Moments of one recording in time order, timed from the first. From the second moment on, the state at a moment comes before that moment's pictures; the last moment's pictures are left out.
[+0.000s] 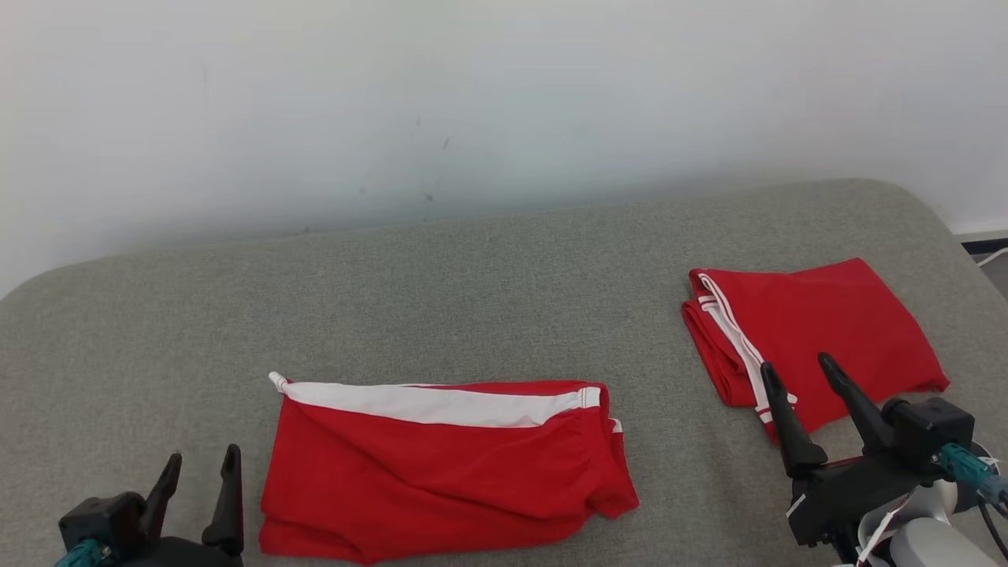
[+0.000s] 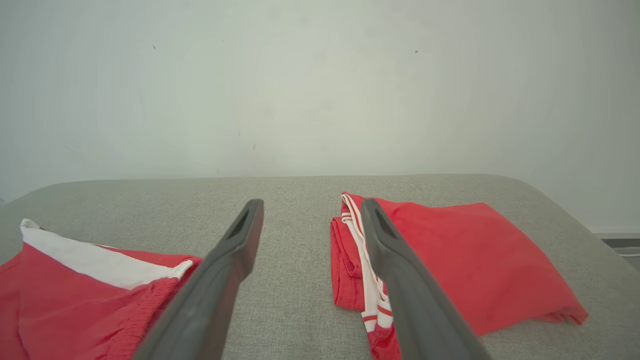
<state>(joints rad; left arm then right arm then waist) -0.15 0.37 -0.44 0.38 -0.62 0.12 -0.25 -0.17 -0.43 0.42 0.21 0.65 -0.12 -0.25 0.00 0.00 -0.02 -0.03</state>
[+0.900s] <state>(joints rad) -0.15 0.27 -0.41 0.34 -0.45 0.12 -0.25 -0.26 -0.29 0.52 0.45 0.73 -0.07 0.01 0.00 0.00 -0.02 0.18</state>
